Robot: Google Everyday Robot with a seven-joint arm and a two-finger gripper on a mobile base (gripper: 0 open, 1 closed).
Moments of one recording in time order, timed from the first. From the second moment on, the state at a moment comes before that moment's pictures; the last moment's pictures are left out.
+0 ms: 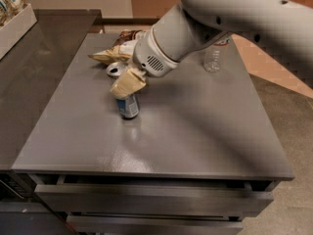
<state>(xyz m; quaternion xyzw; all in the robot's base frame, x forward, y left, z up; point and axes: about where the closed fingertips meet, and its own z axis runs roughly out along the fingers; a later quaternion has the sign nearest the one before) 0.521 0.073 0.927 -0.59 0.71 0.21 0.31</state>
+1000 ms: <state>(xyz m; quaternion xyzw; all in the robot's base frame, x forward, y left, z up) 0.540 0.012 0.931 -0.62 0.75 0.10 0.21</state>
